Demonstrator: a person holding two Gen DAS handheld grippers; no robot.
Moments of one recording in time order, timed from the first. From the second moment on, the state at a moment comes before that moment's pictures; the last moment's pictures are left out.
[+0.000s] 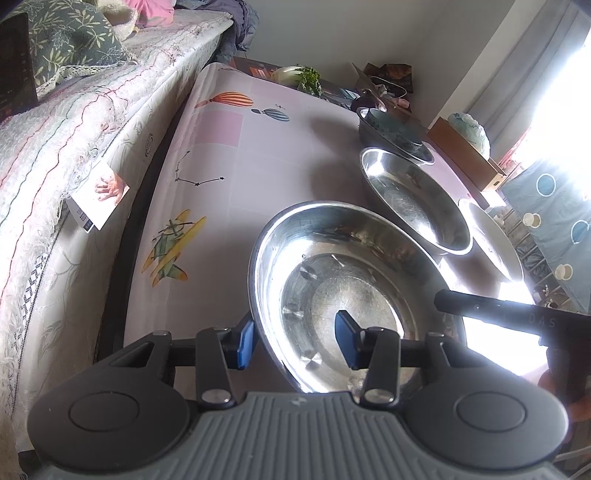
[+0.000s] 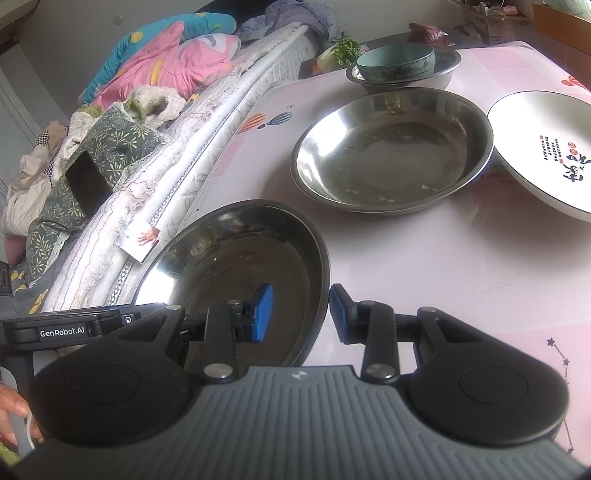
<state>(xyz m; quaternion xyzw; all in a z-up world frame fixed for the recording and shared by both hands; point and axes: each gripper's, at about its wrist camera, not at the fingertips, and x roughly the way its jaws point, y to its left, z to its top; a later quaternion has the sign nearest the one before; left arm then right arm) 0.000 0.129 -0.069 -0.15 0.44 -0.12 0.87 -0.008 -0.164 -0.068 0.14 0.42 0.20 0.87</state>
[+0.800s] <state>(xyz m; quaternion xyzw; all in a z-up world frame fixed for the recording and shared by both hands) 0.008 0.122 -0.074 -0.12 0.45 -0.12 0.88 -0.007 -0.176 -0.077 0.15 0.43 0.18 0.87</state>
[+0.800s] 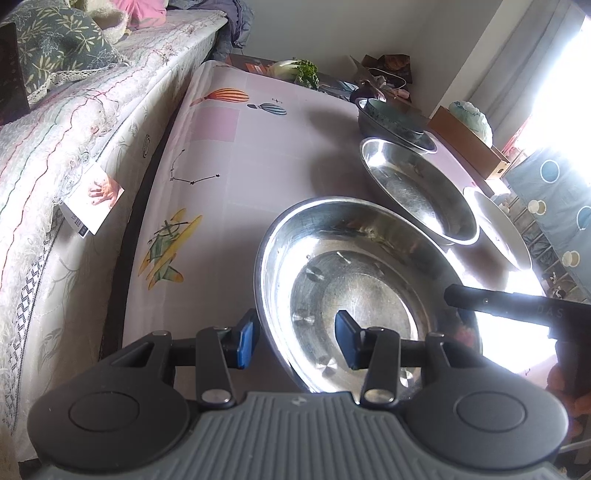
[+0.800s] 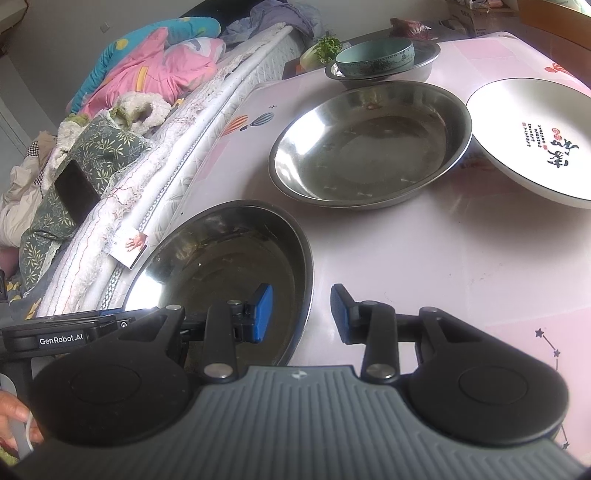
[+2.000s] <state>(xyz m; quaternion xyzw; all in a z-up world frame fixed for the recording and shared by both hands) 0.009 0.131 -0.071 -0.12 0.45 -0.09 0.88 -0.002 -0.156 -0.081 0.15 0.43 0.21 0.87</state>
